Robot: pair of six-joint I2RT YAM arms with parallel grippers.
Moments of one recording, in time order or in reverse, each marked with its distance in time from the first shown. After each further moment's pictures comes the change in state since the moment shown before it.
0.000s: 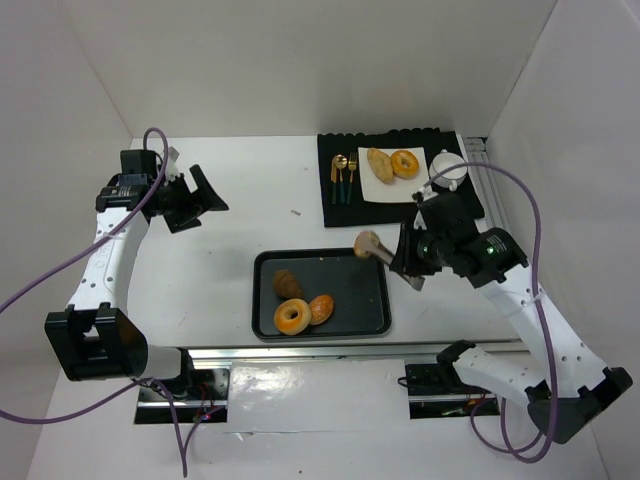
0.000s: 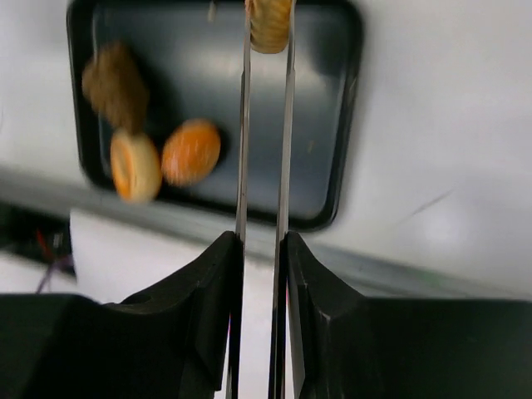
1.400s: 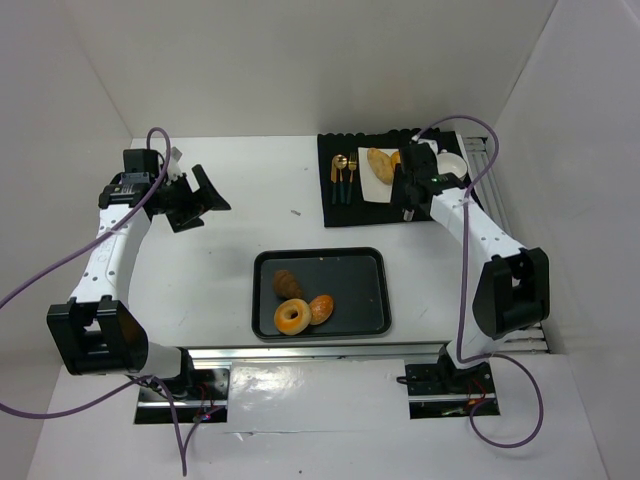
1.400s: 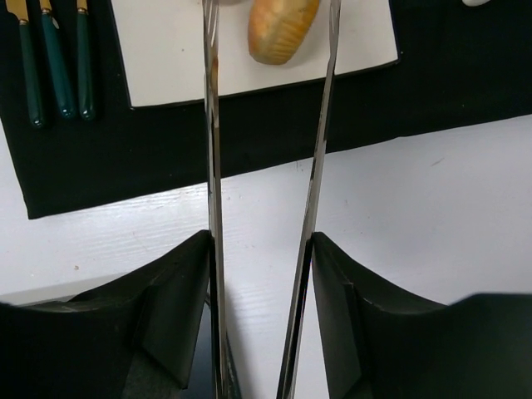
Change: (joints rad) left arm 0.000 0.030 0.000 0.016 0.028 0.000; right arm -0.243 0.608 0.141 0.569 0.393 -0.168
